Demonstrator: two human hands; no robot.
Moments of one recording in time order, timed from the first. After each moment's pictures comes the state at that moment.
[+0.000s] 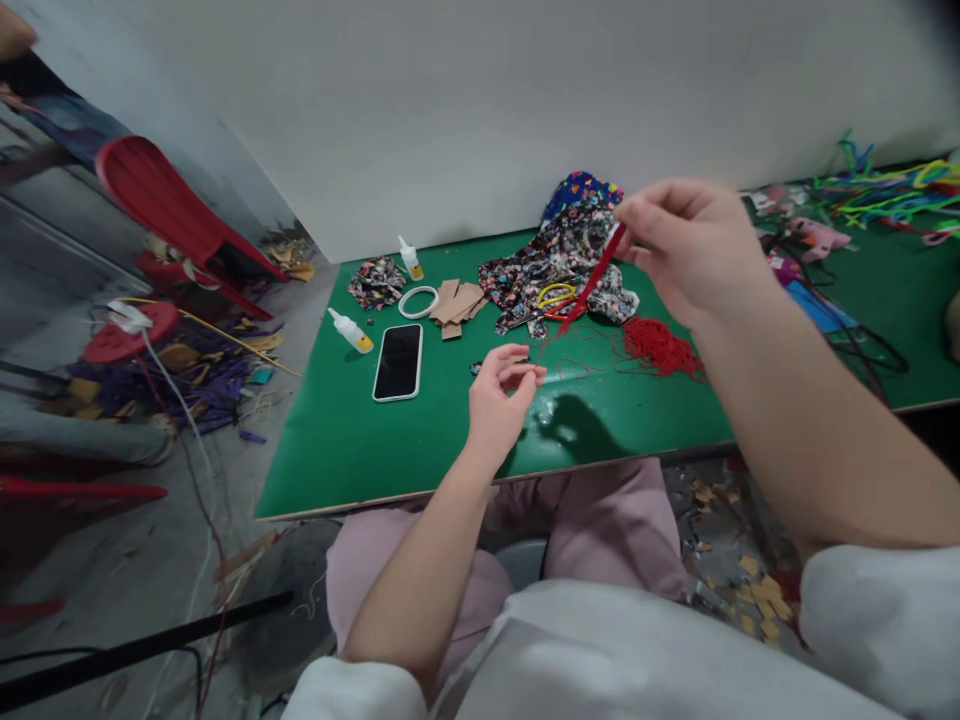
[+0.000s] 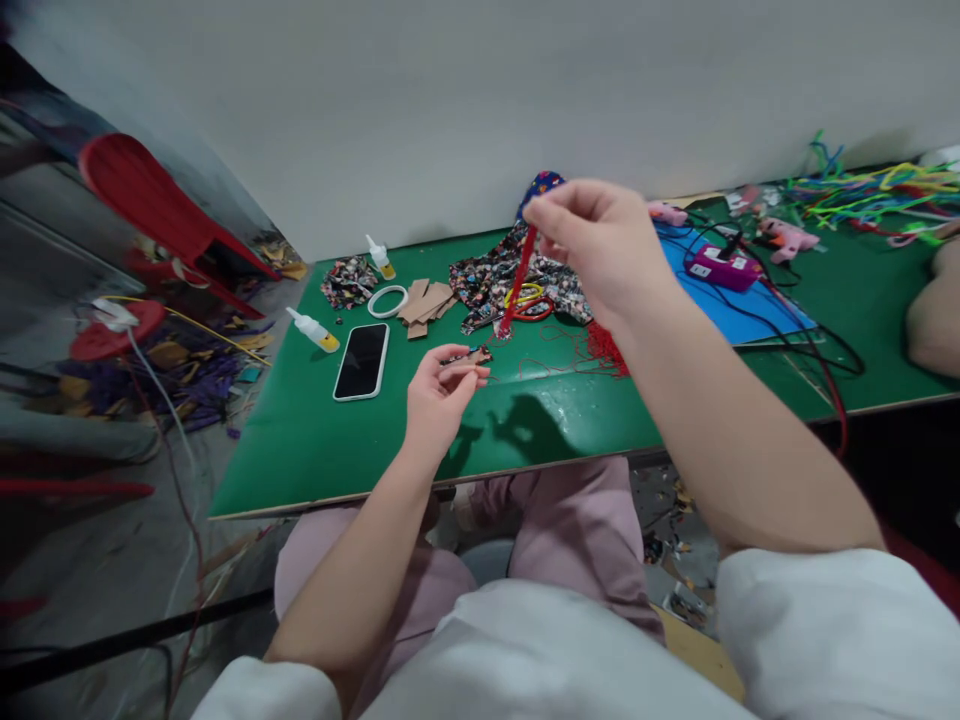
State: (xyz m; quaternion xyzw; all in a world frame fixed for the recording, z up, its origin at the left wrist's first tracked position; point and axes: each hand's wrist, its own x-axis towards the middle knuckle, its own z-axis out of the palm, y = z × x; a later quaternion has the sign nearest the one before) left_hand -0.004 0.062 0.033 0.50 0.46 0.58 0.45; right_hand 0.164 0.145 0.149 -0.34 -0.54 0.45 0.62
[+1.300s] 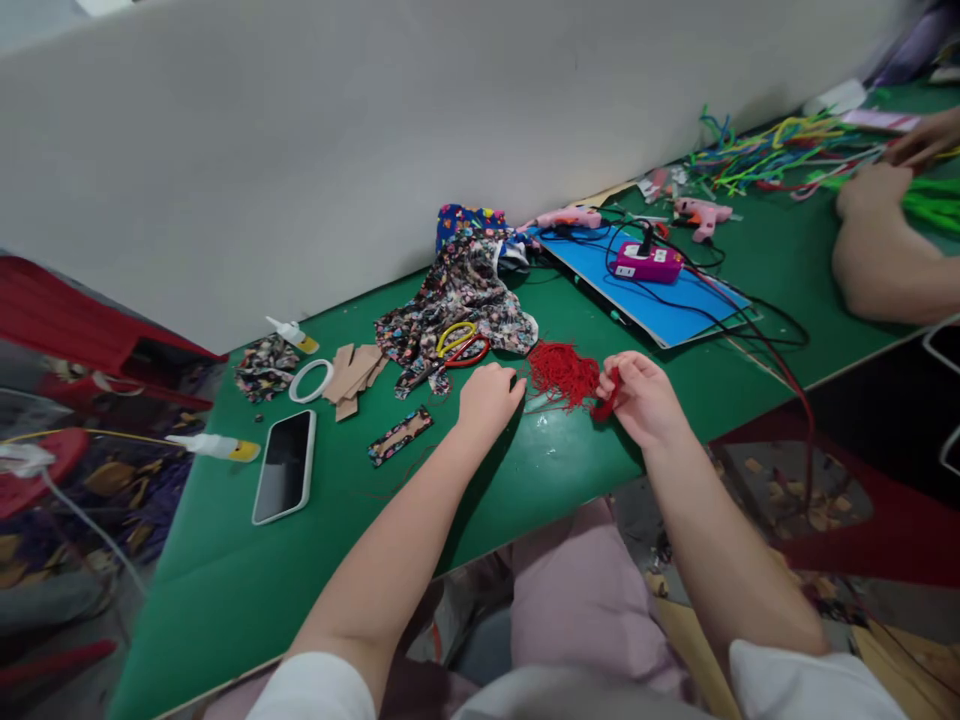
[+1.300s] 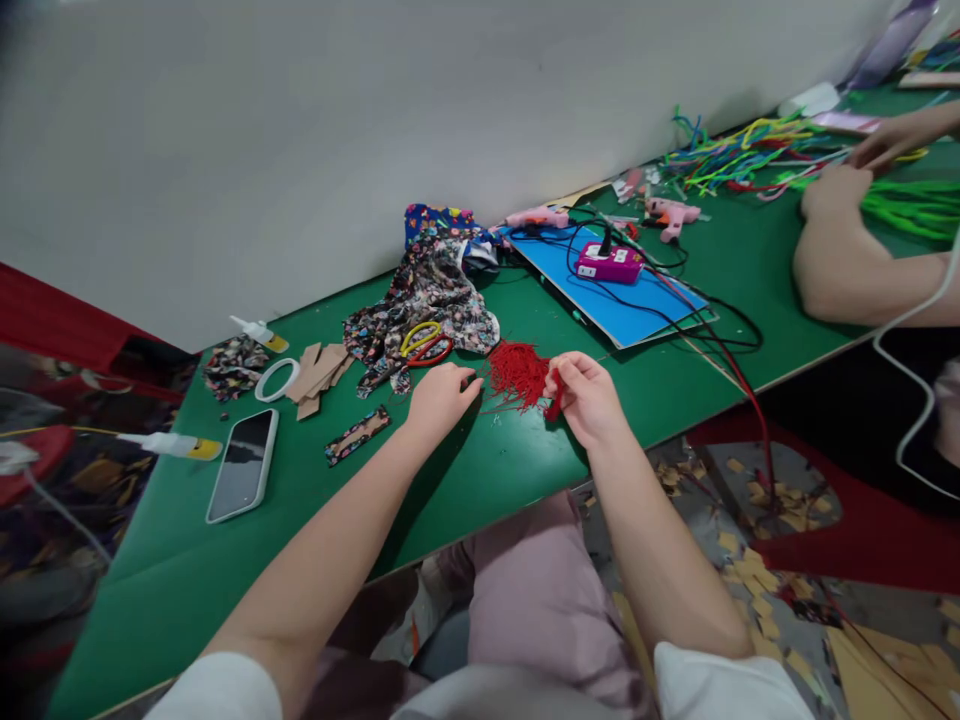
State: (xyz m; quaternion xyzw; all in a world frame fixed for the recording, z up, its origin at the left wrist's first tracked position) left_hand 0.122 0.184 -0.002 0.85 0.52 0.05 0.04; right_hand 0.316 0.118 -0.019 -0.36 -0.26 0.55 0.70
